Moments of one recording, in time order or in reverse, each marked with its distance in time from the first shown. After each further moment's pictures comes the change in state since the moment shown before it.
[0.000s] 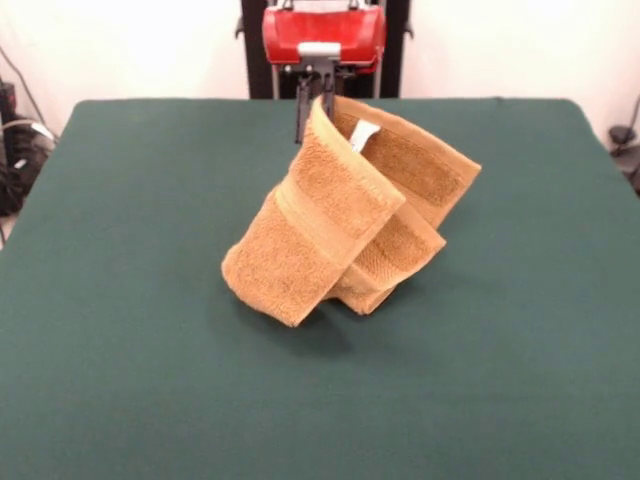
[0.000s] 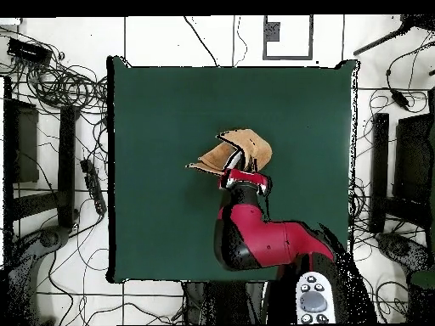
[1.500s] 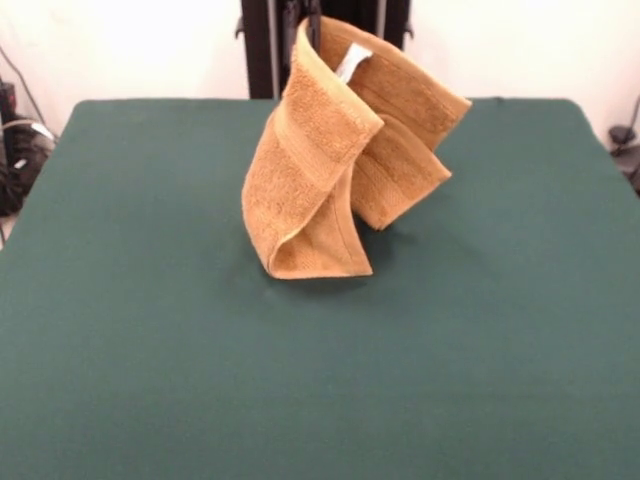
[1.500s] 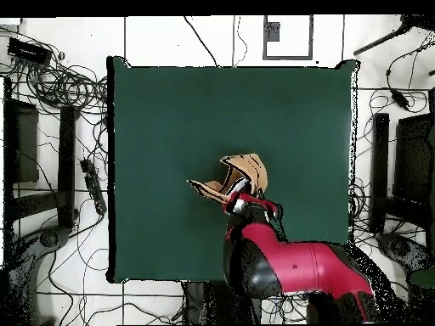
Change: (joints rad) arm -0.370 -0.318 0.421 0.263 -0.002 0.415 0.000
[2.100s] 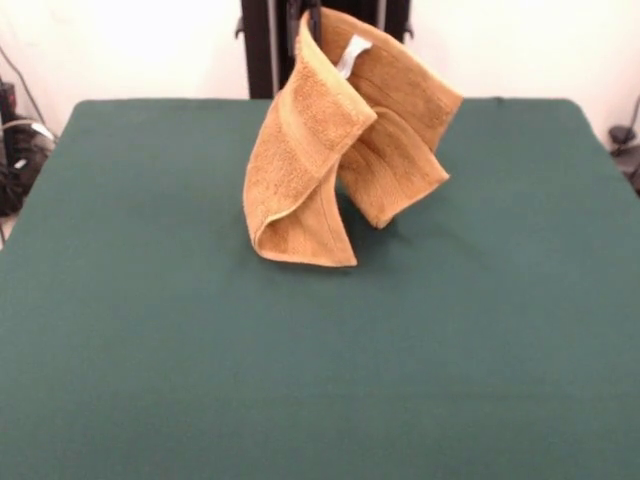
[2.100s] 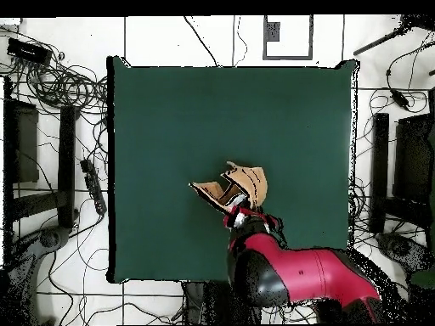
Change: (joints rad) arm -0.141 -0.035 0.156 0.092 -0.046 0.092 0.000
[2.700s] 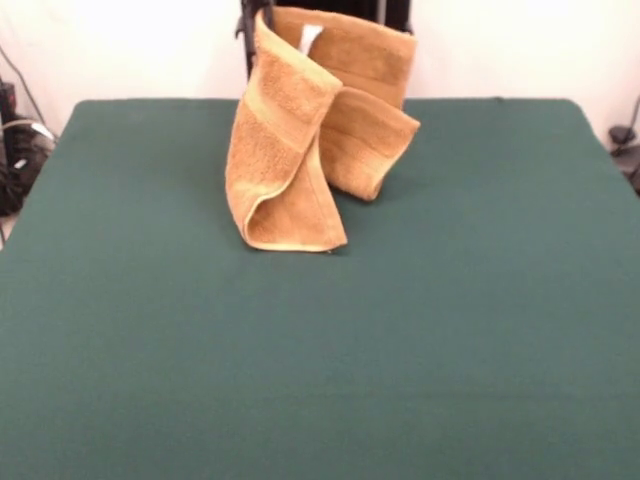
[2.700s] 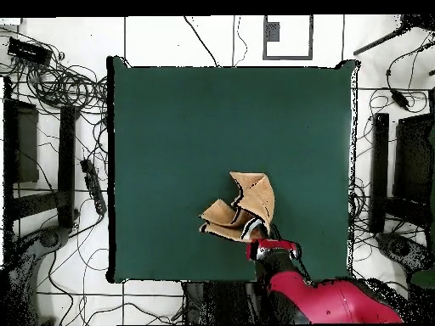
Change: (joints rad) arm -0.219 0.051 0.048 0.110 -0.407 -0.236 0.000
